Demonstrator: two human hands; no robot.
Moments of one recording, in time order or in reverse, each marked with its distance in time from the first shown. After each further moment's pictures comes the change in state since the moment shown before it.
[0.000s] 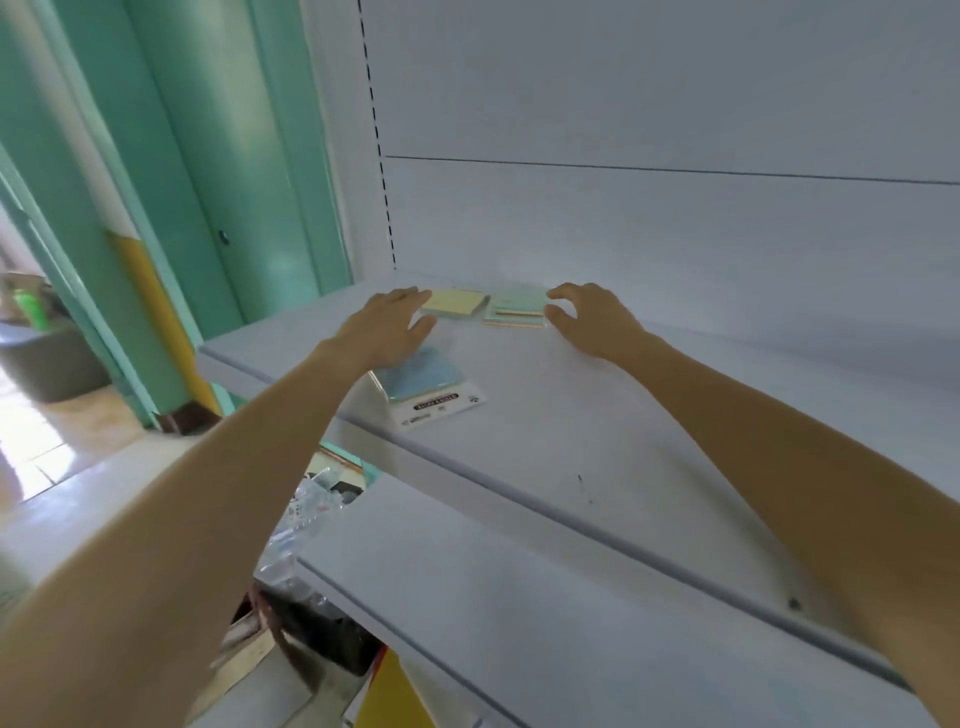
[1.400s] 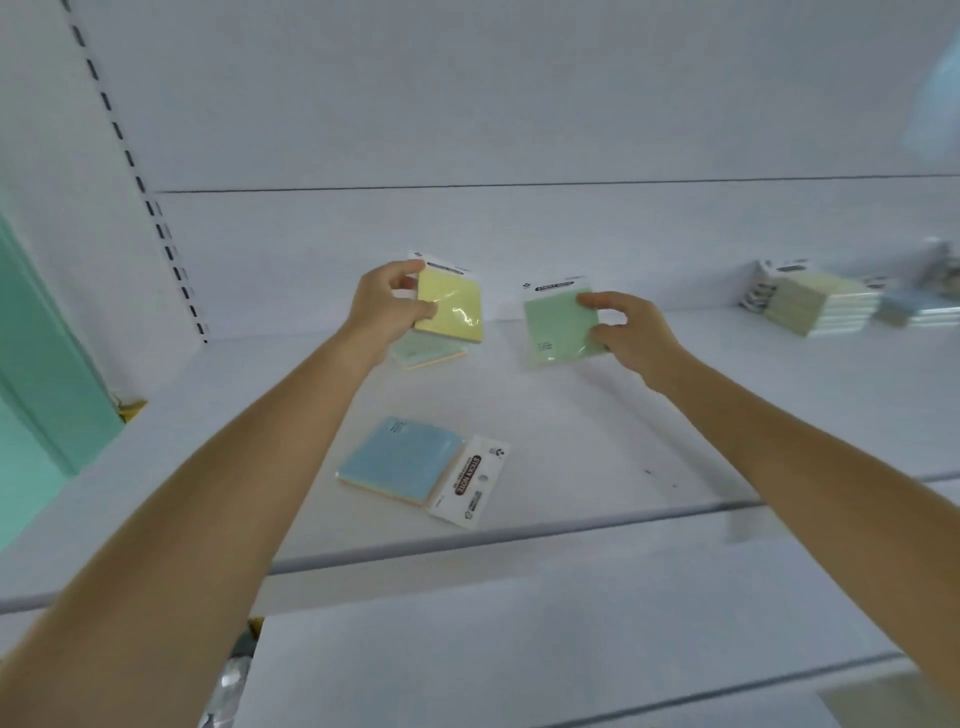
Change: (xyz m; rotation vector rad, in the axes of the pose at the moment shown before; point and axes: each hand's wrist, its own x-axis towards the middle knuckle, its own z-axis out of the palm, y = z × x) left_hand 0.118 0.029 -0.006 -1.192 -0.188 0.309; right_hand -0.062 -0.014 -0.015 0.440 0.604 0.644
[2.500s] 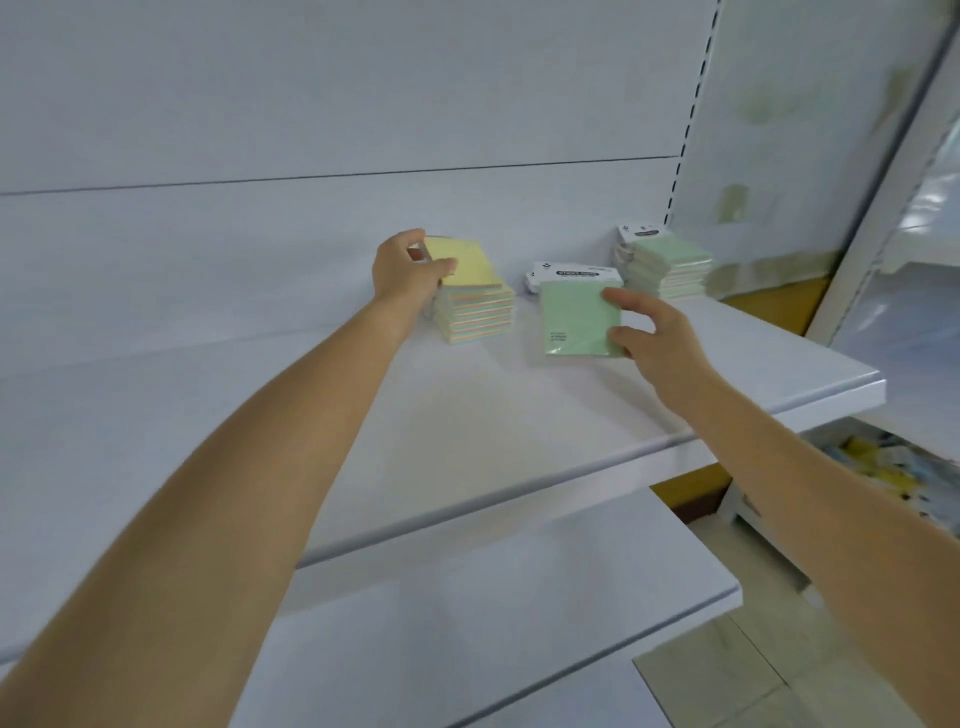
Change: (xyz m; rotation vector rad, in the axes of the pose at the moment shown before) left_hand 0.003 0.124 0.468 -0.046 -0.048 0.016; right_hand -0.007 0.200 -0.391 0.187 0.263 0.128
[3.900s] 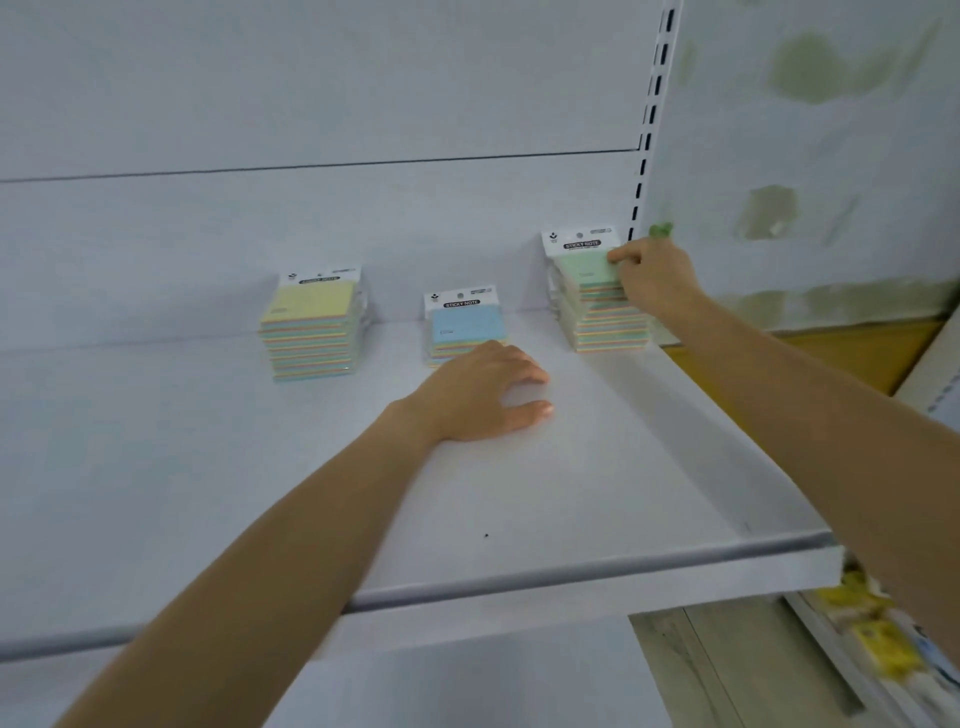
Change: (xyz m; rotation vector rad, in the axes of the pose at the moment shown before) left_hand -0.025 -0.019 0.237 0.924 -0.530 0.459; right_hand 0.260 0.049 -0.120 -0.546 -0.076 -0.161
